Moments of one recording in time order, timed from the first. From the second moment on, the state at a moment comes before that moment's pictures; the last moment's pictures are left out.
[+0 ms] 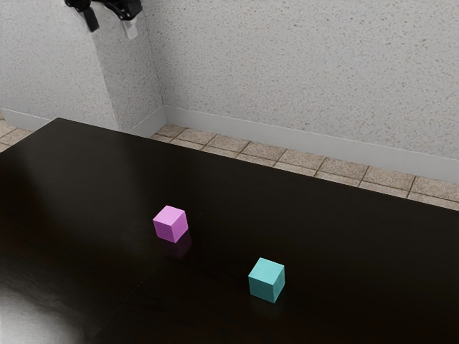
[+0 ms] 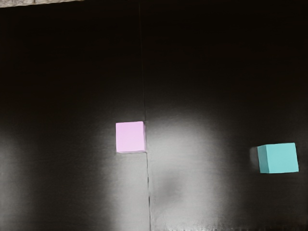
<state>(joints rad) -0.34 0.09 0.14 -0.98 0.10 1.22 -0.04</state>
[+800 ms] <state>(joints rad) -0.39 0.11 -0.05 -1.70 0.04 1.82 -0.18</state>
